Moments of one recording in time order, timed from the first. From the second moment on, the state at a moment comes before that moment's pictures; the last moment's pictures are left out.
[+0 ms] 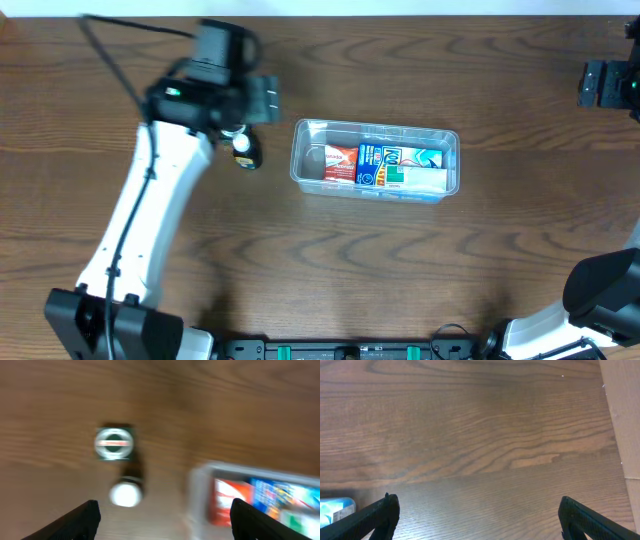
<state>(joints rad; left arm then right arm) -0.21 1.62 1.60 -0.98 -0.04 -0.31 -0.40 1.77 1.86 -1.07 -0.04 -0.24</state>
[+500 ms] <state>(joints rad) -0.06 1.85 1.76 -1.10 -0.04 -0.27 -0.40 1.77 1.86 -1.07 -0.04 -0.24</state>
